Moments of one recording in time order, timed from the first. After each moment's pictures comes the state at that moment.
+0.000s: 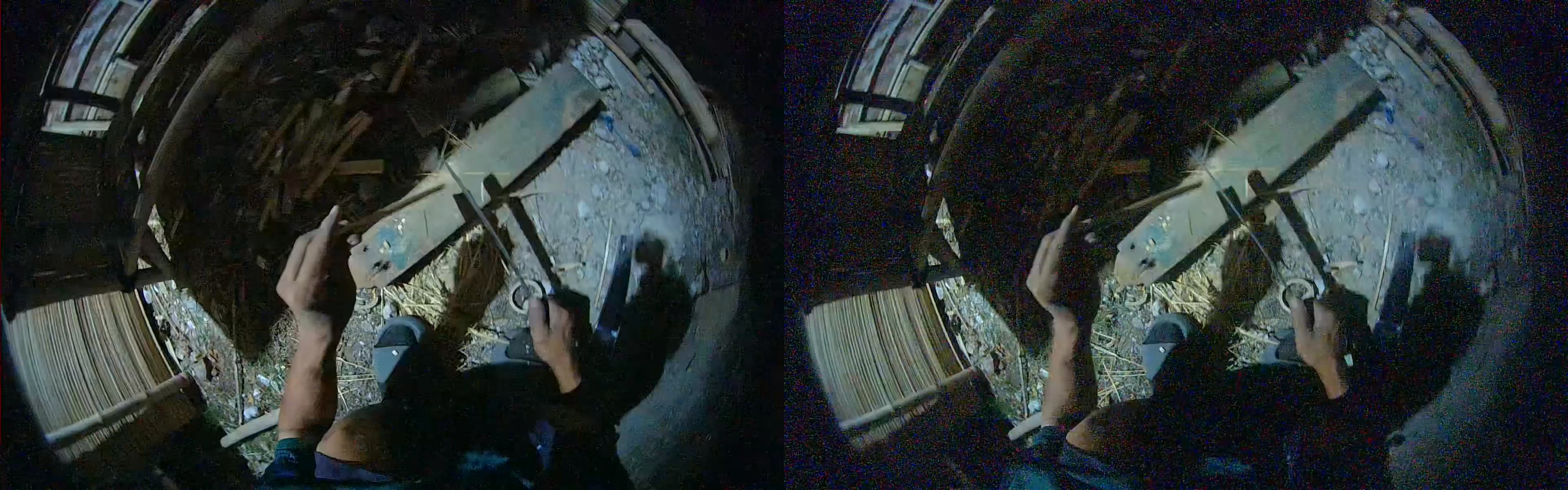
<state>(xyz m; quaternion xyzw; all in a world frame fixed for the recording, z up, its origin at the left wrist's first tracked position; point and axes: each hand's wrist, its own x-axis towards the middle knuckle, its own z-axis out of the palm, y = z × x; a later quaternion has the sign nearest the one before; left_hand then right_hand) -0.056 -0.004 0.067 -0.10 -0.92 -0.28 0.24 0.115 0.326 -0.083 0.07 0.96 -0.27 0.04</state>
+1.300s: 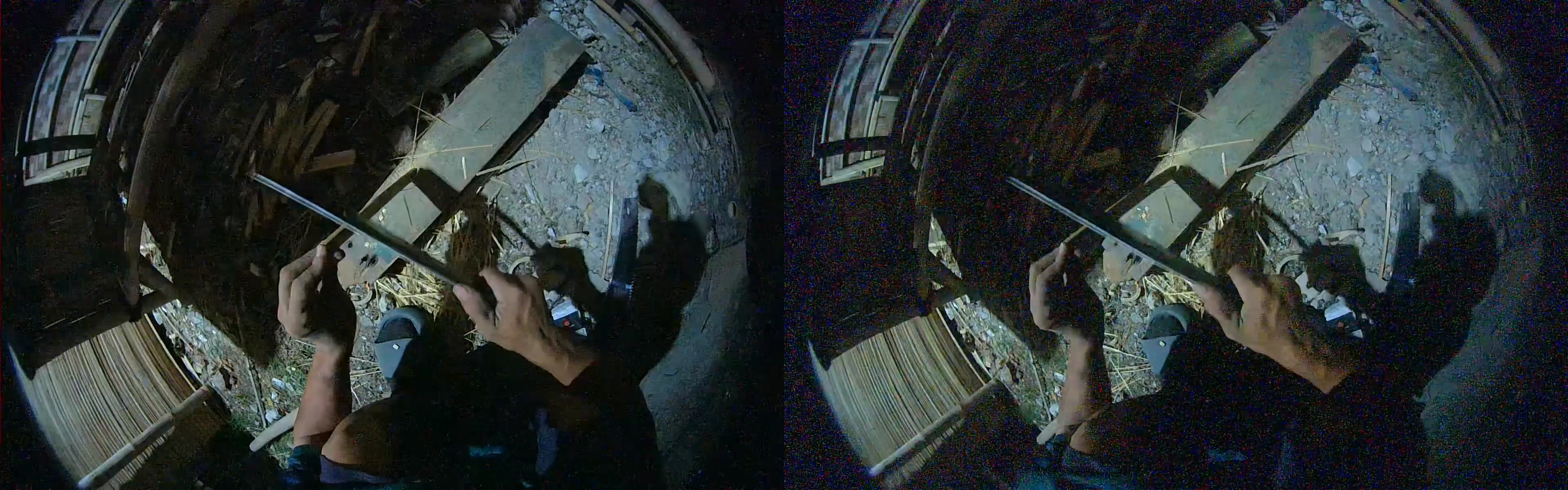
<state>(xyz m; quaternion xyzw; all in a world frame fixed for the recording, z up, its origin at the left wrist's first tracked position) -0.046 0.014 0.012 -0.07 -0.88 -0.32 0.35 0.025 0.252 -0.008 -0.03 0.91 -0.41 -0.02</state>
